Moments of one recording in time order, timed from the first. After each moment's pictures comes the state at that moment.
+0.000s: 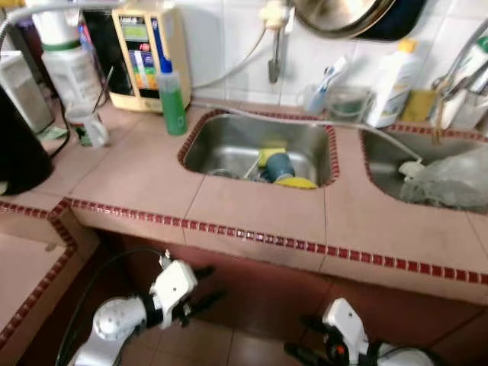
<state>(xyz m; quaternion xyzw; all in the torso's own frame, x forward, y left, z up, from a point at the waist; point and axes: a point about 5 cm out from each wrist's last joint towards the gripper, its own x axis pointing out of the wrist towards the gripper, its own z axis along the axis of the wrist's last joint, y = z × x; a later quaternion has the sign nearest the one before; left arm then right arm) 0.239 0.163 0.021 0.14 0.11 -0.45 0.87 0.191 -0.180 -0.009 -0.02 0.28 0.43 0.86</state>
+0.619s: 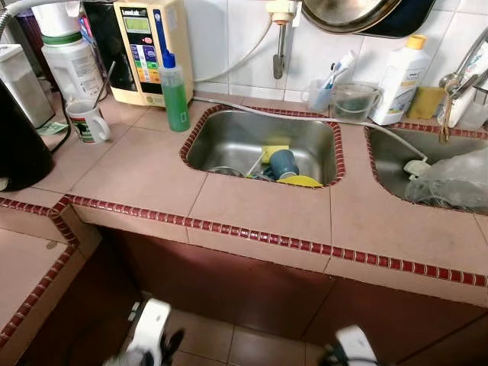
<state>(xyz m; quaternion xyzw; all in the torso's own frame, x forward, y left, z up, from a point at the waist) 0.187 0.192 -0.075 0.04 0.40 -0.12 0.91 0.152 -0.210 -0.087 -0.07 0.44 0.09 0.89</state>
